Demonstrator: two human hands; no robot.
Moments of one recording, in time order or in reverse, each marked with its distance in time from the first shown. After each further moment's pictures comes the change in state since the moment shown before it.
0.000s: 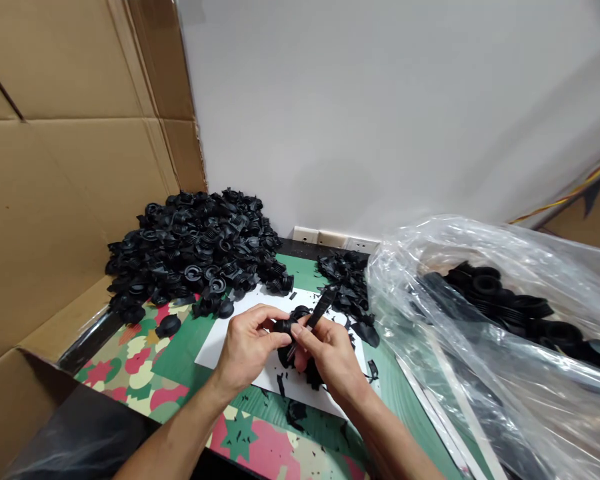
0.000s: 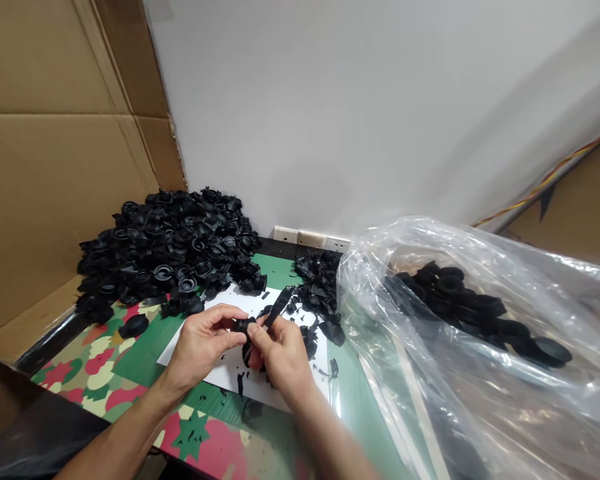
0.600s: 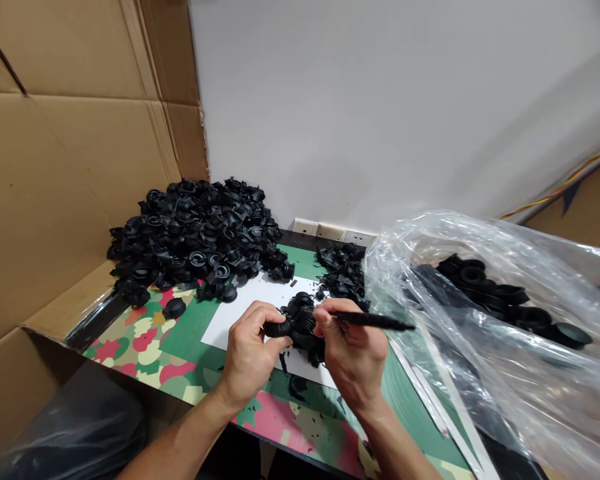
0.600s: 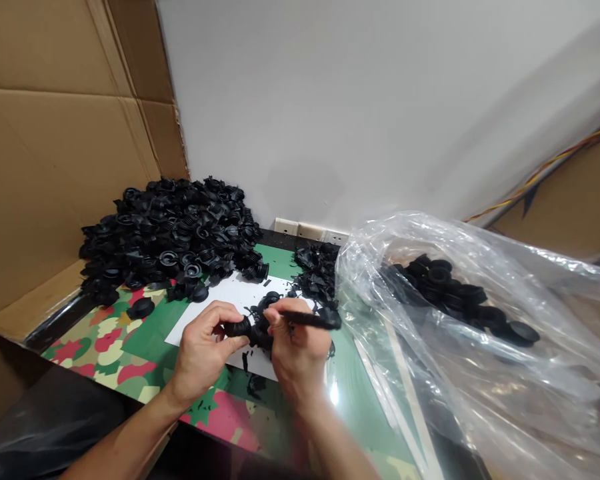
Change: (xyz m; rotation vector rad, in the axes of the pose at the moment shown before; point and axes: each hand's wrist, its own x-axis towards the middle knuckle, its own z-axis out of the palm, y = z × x) left_hand -0.034 -0.009 0.004 0.235 0.122 0.369; right_hand -0.027 -0.006 0.003 -0.495 0.509 -0.901
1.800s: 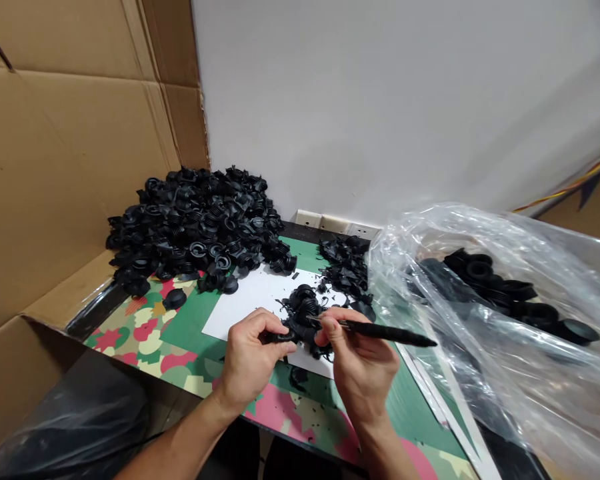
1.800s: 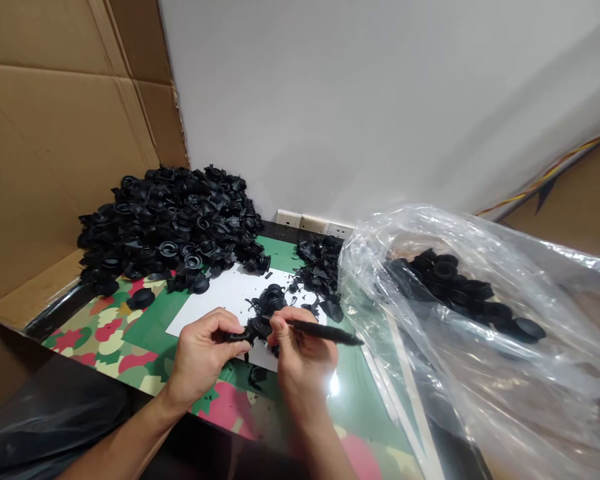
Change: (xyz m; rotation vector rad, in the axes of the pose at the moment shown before) left_hand -0.016 0.001 0.001 -0.238 -0.005 -0.191; right_hand -0.023 -0.003 -0.004 0.177 0.061 0.224
